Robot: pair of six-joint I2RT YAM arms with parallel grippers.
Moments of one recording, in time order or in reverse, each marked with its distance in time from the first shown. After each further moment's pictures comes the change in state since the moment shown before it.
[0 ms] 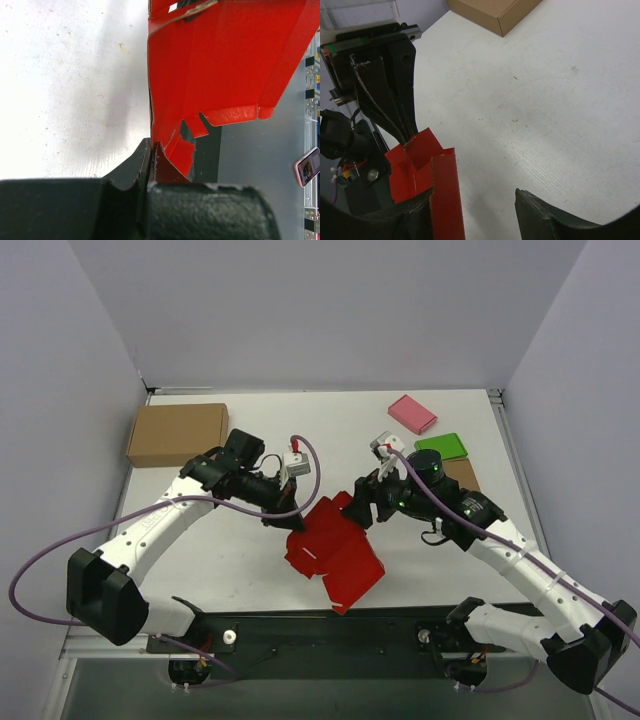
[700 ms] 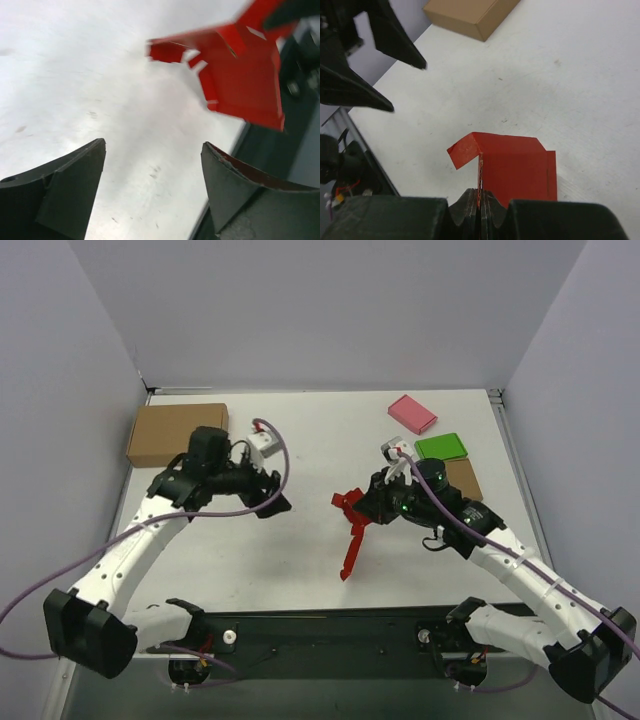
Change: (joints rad) left arm 0.095 -0.153 -0.076 0.184 -0.288 -0.144; right arm -0.044 -0.036 -0.081 0.064 -0.014 0.090
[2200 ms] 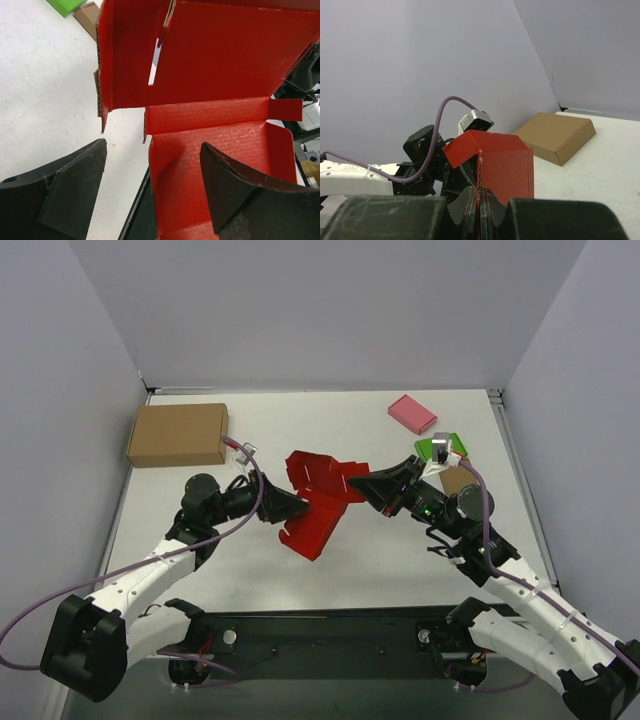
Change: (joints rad) left arm 0.019 -0.166 -0.589 1.162 0.088 -1.051; right arm 0.020 -0.220 -0.230 0.728 -0.025 0.349
